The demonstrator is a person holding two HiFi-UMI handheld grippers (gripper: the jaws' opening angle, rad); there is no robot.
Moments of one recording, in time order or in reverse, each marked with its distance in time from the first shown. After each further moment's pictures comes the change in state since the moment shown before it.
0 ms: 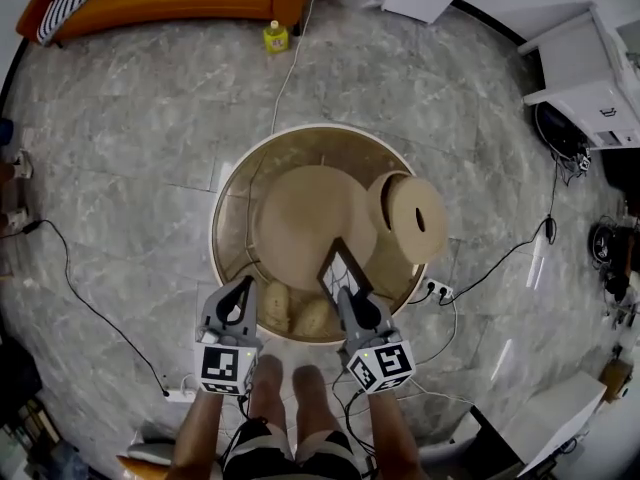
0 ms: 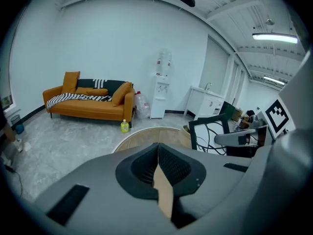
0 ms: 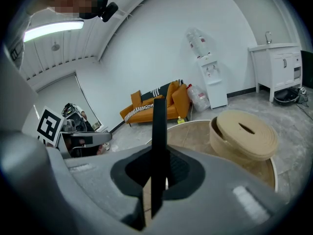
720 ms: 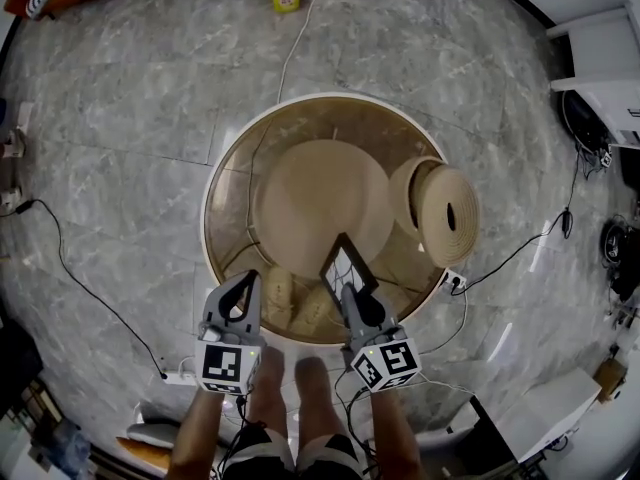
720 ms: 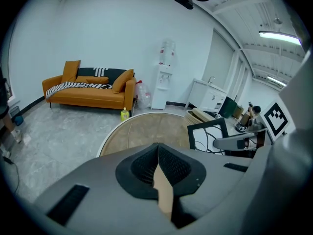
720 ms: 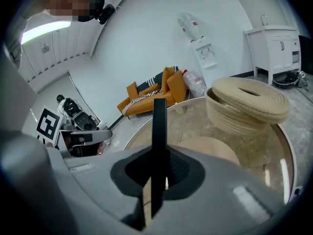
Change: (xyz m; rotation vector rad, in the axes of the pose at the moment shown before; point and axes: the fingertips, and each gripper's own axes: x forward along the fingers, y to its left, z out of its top) left arm 0.061 0.014 -0.077 -0.065 0.094 -0.001; right arm 0.057 -0.040 -0.088 0.082 0.112 0.007
